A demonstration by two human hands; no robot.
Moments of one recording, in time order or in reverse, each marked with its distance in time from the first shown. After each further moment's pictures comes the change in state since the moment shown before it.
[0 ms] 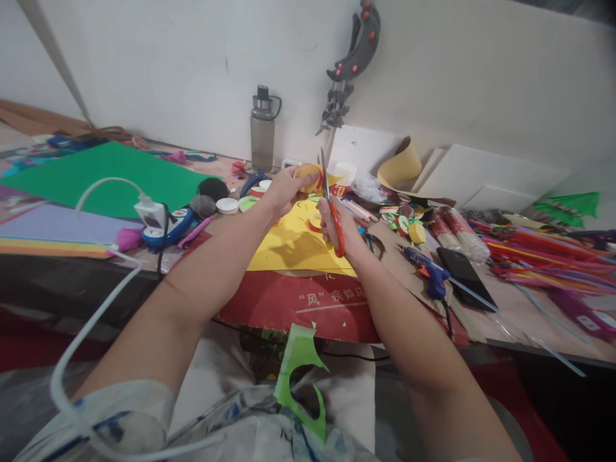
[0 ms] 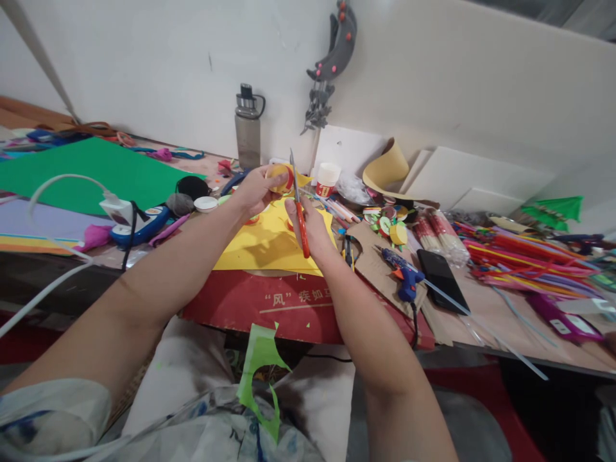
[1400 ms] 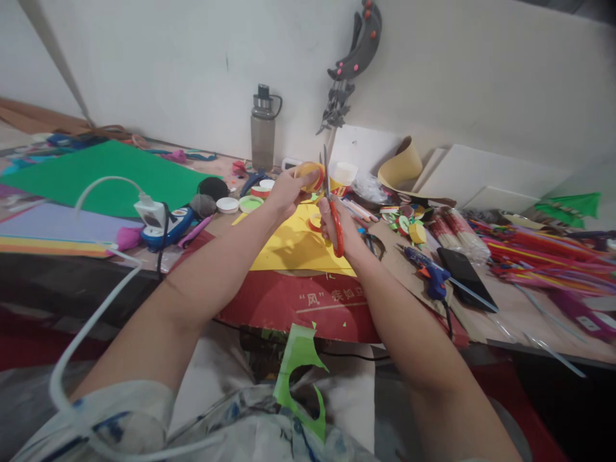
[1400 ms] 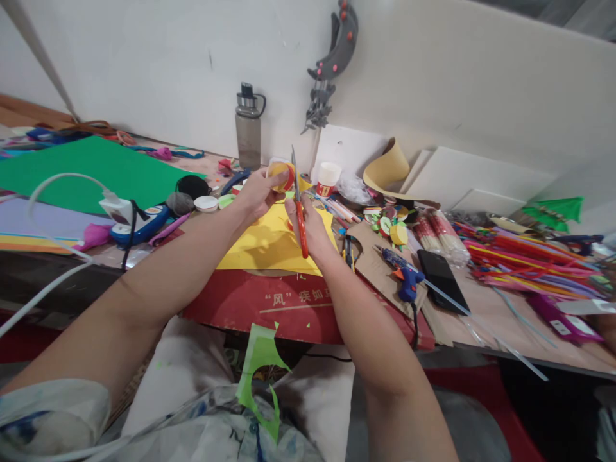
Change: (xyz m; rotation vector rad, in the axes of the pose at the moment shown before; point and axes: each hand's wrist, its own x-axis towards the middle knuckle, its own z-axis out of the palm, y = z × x) left_hand -0.010 0.004 0.014 -0.084 0.078 -0.031; right_hand -0.001 -0.005 0.001 -0.017 -0.016 0.004
